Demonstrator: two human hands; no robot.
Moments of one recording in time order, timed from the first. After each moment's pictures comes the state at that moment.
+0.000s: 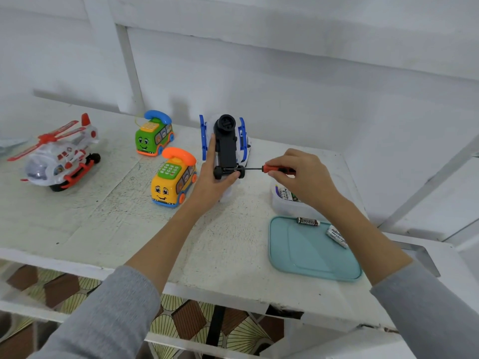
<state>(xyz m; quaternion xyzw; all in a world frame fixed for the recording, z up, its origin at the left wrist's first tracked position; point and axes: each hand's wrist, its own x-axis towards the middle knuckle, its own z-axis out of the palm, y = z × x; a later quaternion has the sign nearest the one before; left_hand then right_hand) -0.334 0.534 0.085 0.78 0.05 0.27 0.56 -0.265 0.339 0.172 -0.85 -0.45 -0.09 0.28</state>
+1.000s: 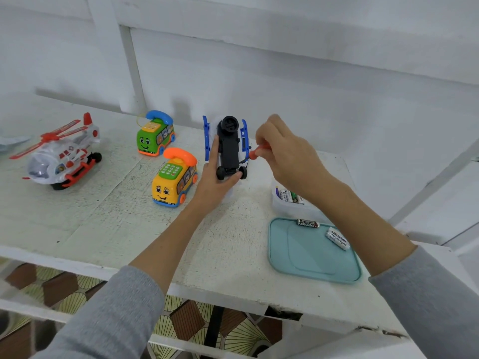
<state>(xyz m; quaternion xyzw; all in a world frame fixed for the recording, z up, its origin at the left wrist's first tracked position) -0.330 0.531 0.084 0.77 0.05 0.28 0.57 -0.288 0.368 0.213 -0.79 -0.54 -0.19 0.20</state>
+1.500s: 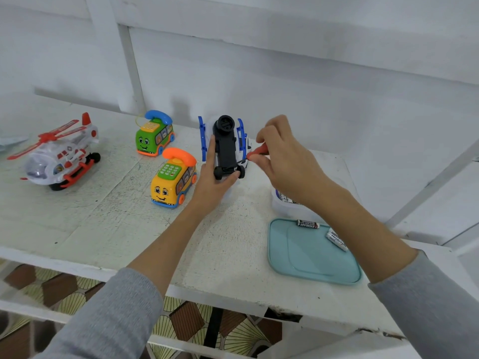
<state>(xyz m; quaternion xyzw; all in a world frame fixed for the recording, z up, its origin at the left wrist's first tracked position) -0.333 0.530 0.085 0.76 0.05 0.31 0.57 -0.288 0.367 0.204 -0.80 -0.53 -0.19 0.22</state>
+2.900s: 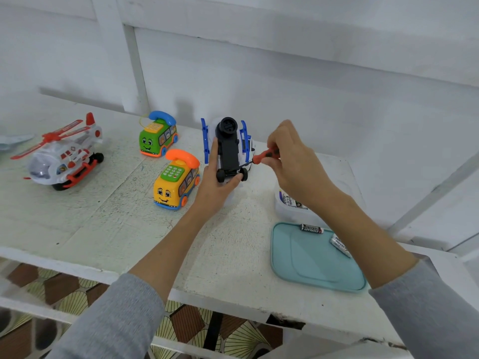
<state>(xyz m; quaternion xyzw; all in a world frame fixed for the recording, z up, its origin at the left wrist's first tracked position) -0.330 0.533 0.079 0.76 0.07 0.31 0.56 -0.278 0.368 0.196 -0.78 -0.53 -0.18 0.28</state>
